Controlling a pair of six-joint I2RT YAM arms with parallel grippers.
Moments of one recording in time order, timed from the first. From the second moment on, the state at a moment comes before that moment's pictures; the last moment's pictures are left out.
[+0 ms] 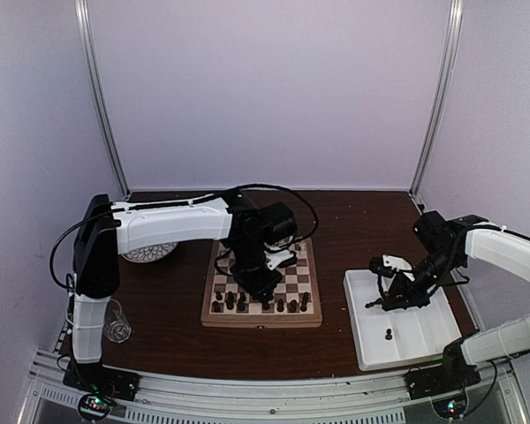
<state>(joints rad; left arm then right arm) -1.02 2.11 1.83 -1.15 0.14 -0.18 0.24 1.22 0.81 -1.04 -0.63 -0.94</state>
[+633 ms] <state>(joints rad) -1.02 2.14 1.84 -1.15 0.16 -0.18 0.24 1.22 0.81 -1.04 -0.63 -0.94</state>
